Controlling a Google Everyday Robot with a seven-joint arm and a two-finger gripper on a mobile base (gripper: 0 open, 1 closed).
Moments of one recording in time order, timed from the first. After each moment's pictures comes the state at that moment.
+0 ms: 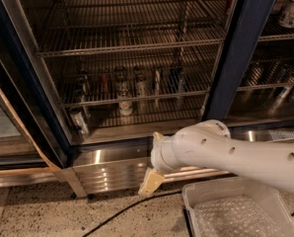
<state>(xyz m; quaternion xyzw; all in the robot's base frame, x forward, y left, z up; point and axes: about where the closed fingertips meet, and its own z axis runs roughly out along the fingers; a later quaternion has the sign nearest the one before) 0.479 -0.011 0.633 -0.60 0.75 0.08 0.27</state>
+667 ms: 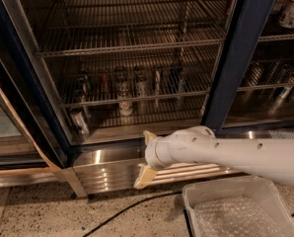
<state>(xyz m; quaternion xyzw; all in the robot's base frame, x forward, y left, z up) 0.531 0.019 0.578 -0.63 0.70 0.10 0.32</state>
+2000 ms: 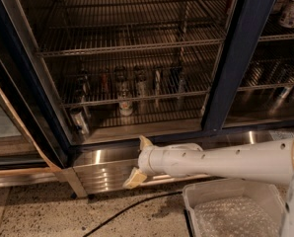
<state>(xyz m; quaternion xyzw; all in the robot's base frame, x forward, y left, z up) 0.552 0.048 0.528 -0.57 0.71 0.12 0.39</state>
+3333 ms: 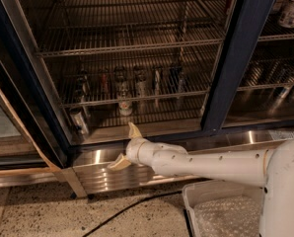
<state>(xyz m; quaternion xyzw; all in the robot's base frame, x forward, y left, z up) 0.627 0.107 0.534 -0.51 0.66 0.15 0.53</state>
